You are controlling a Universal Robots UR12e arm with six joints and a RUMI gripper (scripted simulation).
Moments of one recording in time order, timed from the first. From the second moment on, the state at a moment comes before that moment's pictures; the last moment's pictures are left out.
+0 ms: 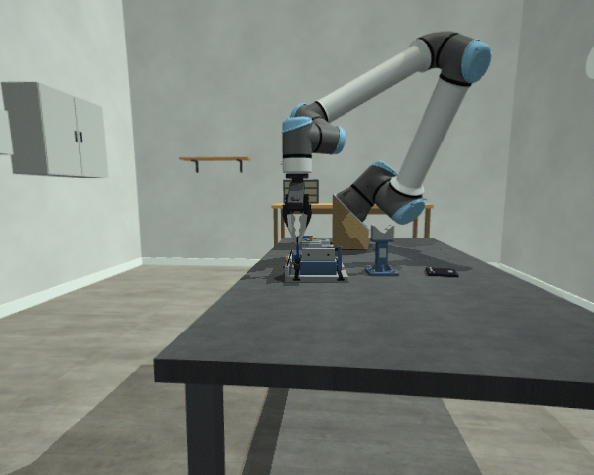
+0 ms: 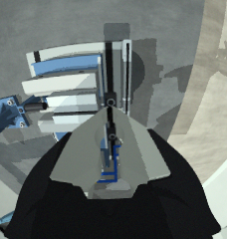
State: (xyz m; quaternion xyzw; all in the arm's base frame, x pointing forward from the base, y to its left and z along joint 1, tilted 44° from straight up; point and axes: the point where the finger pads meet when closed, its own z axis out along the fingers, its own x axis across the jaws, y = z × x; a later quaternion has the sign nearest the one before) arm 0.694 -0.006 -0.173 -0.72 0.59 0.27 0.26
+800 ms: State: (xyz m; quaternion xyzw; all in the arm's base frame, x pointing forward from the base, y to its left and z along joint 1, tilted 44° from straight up) arm 0.693 -0.003 -0.170 -0.72 0.59 0.27 0.26
